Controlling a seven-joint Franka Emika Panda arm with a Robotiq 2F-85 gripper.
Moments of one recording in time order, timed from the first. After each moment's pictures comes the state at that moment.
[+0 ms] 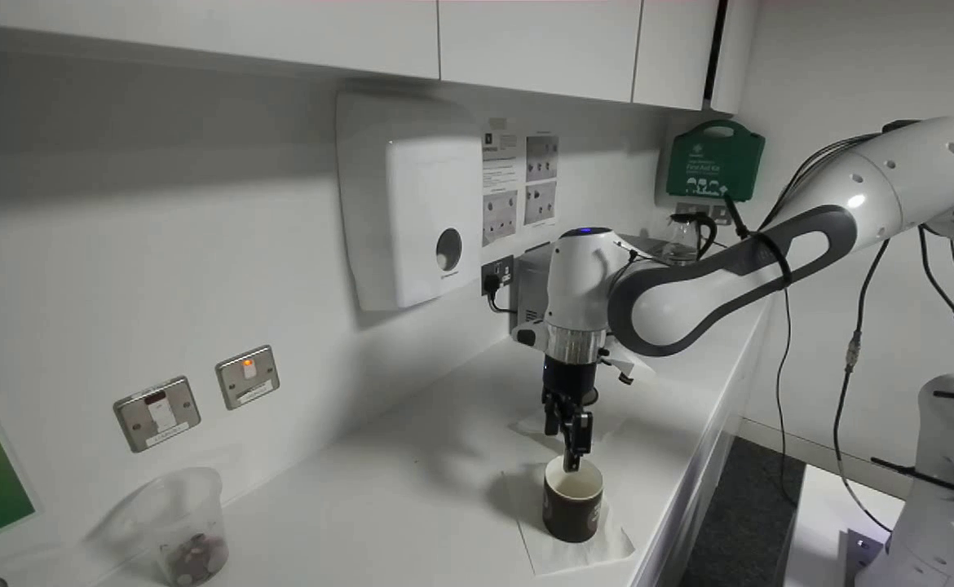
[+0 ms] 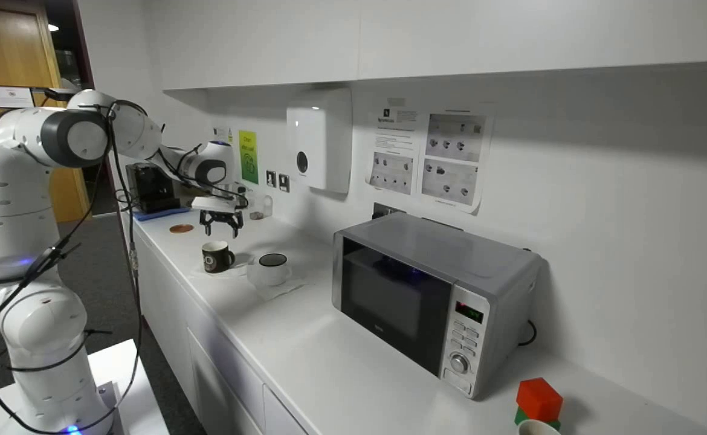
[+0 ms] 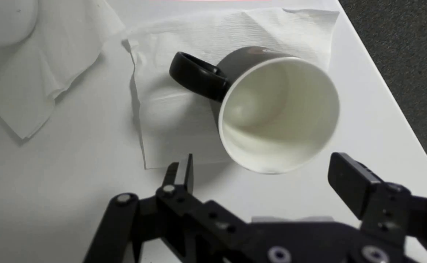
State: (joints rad) arm 0.27 0.04 0.25 -2.06 0.13 2.16 -0.41
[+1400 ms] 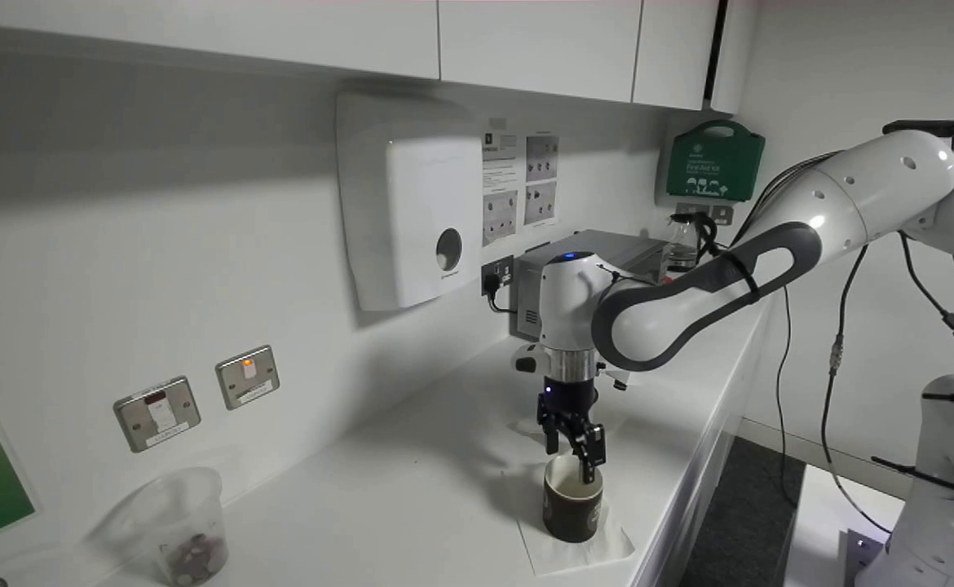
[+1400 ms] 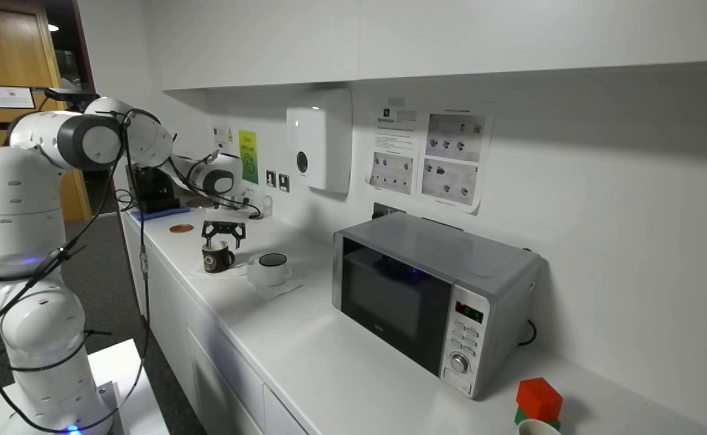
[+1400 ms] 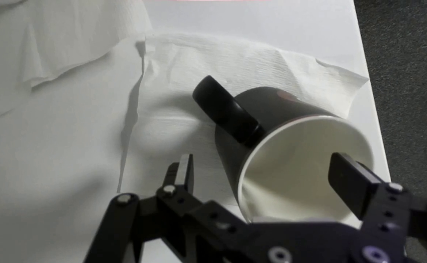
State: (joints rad) arm 0.24 0.11 0.26 -2.06 0.13 2.13 -0.72
